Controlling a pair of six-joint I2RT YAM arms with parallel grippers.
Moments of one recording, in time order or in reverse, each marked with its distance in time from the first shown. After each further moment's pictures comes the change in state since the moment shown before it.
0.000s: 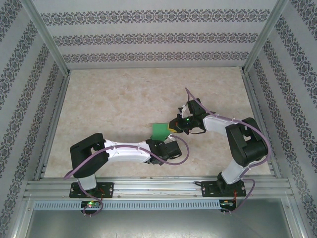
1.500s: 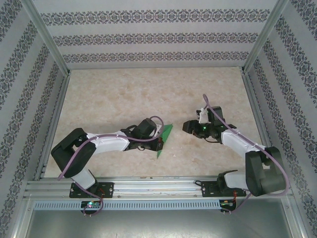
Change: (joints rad) left arm 0.378 -0.148 -0.290 0.525 0.788 -0.281; right arm -0.166 -0.373 -0.266 -0.016 0.133 -0.267
